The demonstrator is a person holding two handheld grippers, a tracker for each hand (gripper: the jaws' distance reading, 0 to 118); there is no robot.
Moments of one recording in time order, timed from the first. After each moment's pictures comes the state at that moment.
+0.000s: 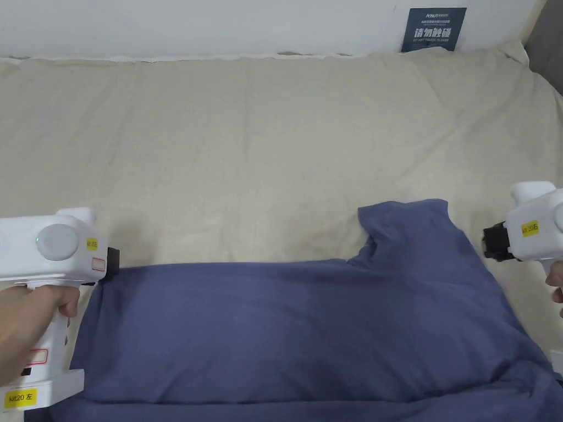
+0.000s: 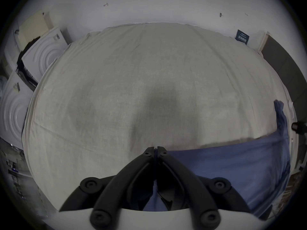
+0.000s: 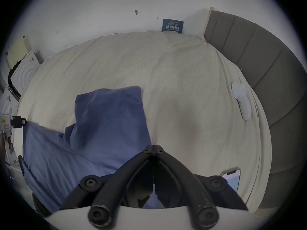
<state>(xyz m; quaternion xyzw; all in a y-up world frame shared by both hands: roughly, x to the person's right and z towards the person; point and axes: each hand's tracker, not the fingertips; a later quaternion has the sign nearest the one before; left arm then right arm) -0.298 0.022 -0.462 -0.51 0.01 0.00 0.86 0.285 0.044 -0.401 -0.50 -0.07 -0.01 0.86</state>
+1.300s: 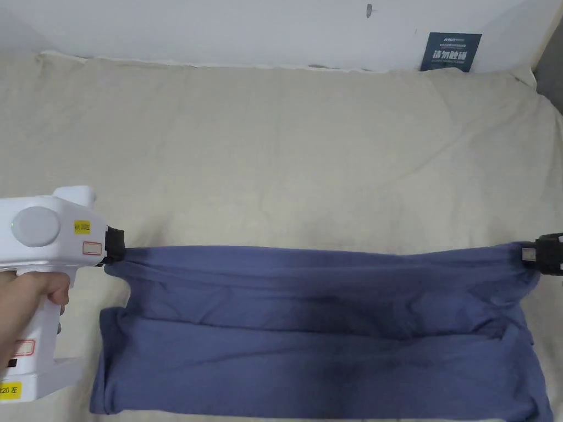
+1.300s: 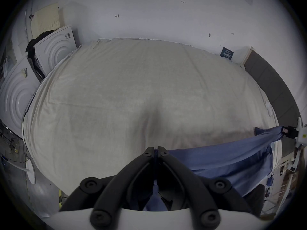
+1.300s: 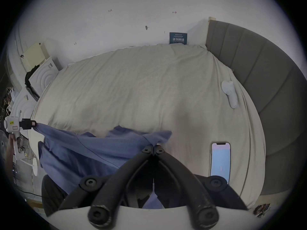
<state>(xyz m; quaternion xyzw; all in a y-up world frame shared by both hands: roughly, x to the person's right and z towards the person) -0.339 0.104 -0.301 -0.46 -0.02 0.05 0.89 0.278 0.118 -0.234 -0.43 -0.01 -0.05 0.90</state>
